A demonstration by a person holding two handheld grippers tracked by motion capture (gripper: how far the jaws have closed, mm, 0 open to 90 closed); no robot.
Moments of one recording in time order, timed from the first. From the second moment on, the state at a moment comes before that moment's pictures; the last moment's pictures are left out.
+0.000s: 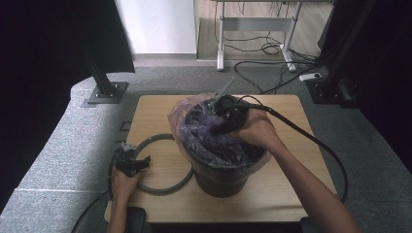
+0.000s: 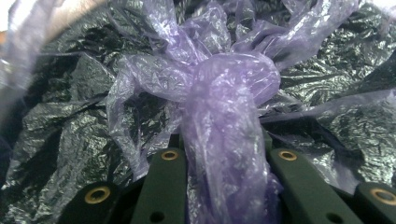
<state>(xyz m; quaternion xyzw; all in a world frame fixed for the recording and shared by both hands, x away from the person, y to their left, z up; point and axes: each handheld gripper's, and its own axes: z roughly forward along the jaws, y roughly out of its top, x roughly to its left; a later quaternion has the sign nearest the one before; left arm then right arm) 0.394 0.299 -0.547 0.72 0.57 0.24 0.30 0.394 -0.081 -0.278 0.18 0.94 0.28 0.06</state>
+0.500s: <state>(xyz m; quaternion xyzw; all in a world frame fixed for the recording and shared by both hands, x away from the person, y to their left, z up) 0.394 0.298 -0.547 0.72 0.57 0.24 0.30 0.389 -0.122 -0.286 0.23 0.93 0.28 0.06</state>
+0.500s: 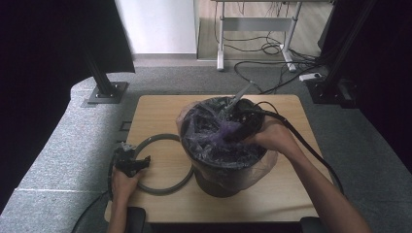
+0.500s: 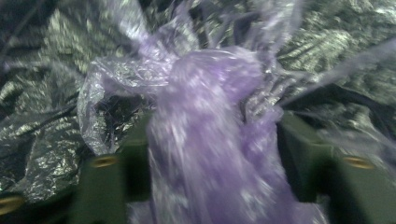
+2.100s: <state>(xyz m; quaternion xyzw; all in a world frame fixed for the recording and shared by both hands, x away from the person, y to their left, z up) 0.394 0.298 -0.547 0.72 0.57 0.24 0.30 0.423 -0.032 -0.303 0.21 0.93 0.30 0.07</state>
